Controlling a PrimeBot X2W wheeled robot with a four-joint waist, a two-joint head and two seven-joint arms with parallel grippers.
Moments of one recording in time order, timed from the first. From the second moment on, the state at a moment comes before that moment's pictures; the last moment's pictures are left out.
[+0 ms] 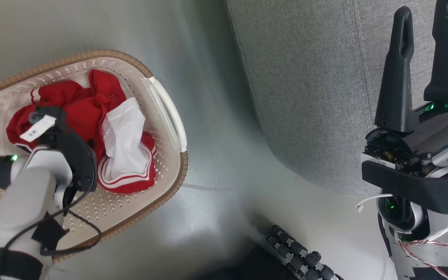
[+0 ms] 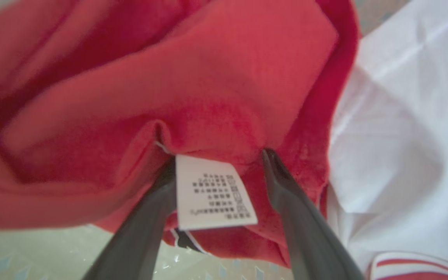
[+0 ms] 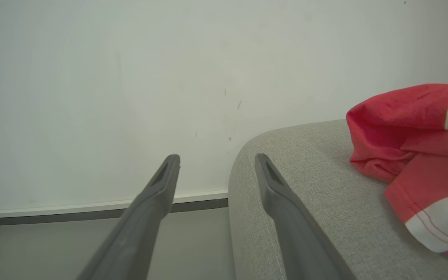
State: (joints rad) left arm -0.84 0.28 -0.46 1.00 -0.51 -0.02 0.25; right arm -0.50 -0.06 0.21 -0.34 0.37 0.06 -0.26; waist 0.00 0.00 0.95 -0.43
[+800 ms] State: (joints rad) left arm -0.85 0.19 -0.46 1.07 -0.51 -0.08 0.10; right arm -0.55 -0.05 0.18 -0.24 0.36 0.08 -0.26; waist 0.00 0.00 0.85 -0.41
